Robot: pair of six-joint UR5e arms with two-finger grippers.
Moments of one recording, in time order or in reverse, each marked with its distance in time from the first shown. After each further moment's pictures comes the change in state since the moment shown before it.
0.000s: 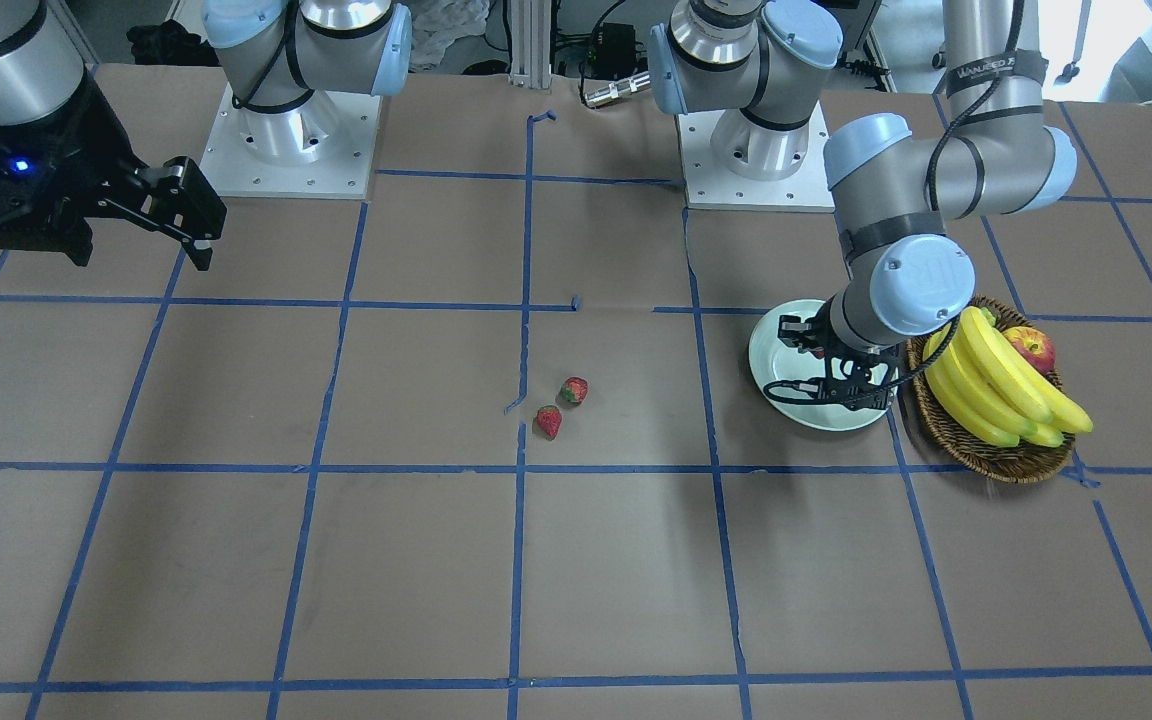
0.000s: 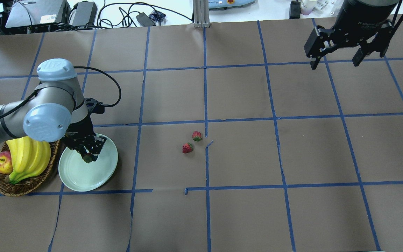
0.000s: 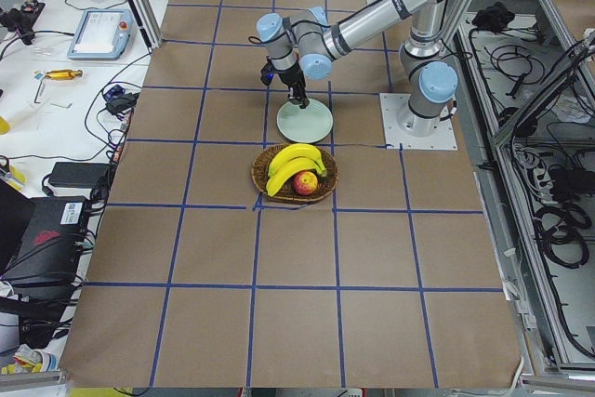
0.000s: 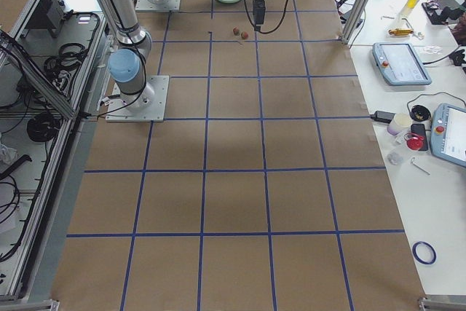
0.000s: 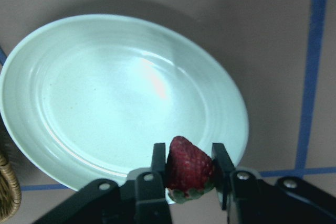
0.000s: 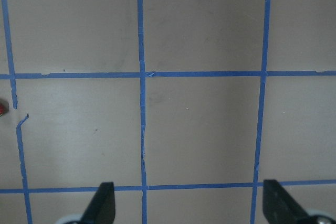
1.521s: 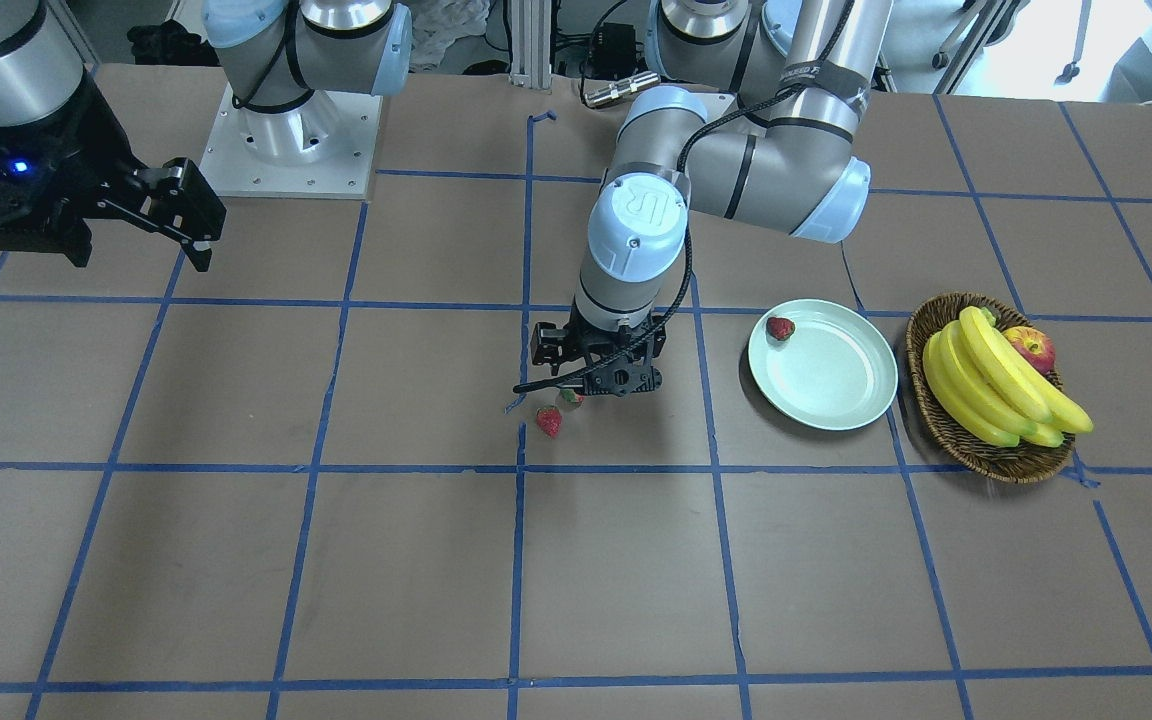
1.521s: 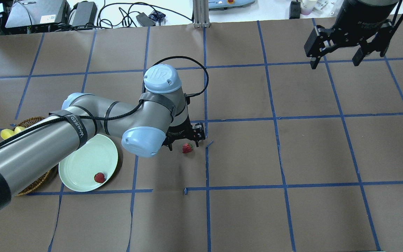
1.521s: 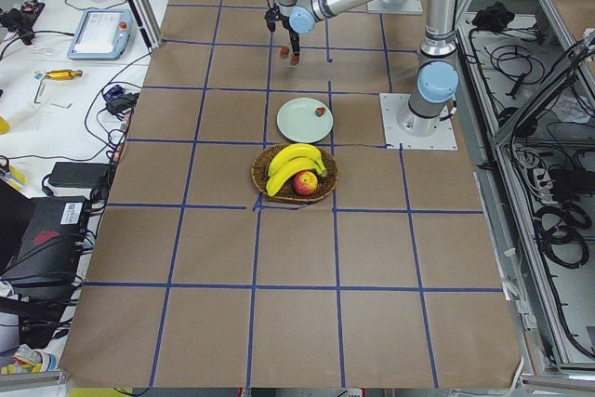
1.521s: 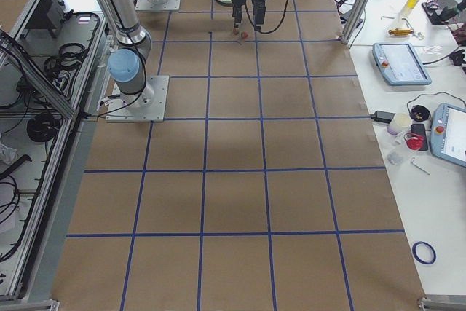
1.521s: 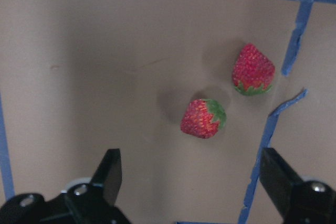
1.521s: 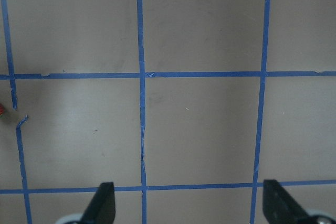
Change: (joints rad) left arm -0.533 -0.134 0.107 0.245 -0.265 -0.759; right arm 0.000 0.003 -0.003 0.001 -0.002 0.000
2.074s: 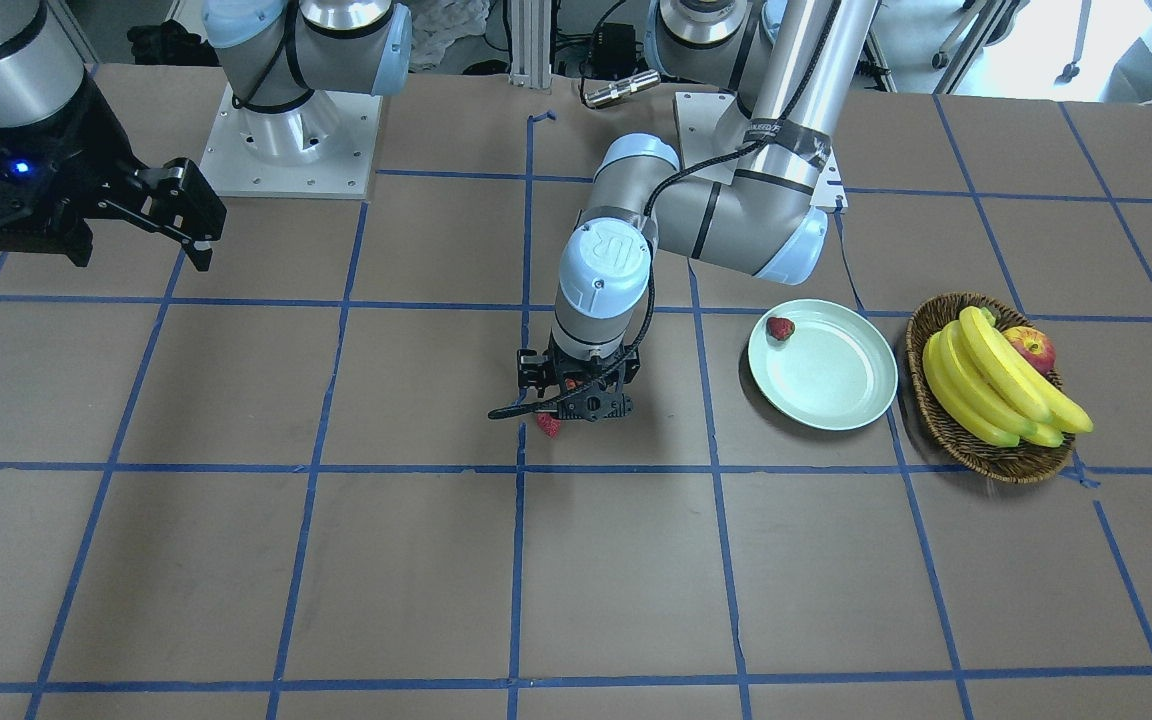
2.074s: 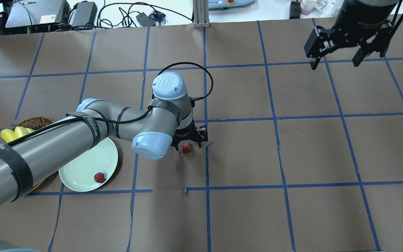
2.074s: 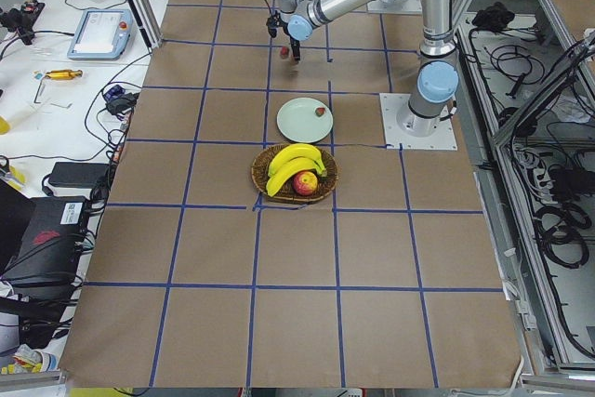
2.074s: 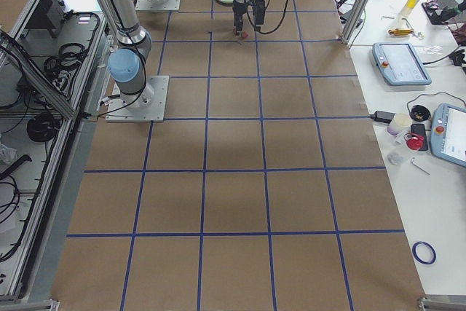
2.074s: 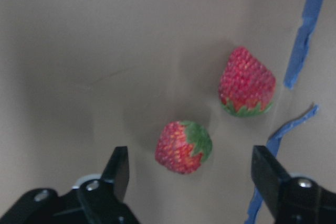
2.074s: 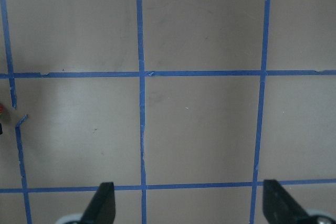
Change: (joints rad) left arm -0.007 -0.074 -0.002 0.107 -0.001 0.017; right arm 0.000 0.000 0.000 0.003 -0.001 0.000
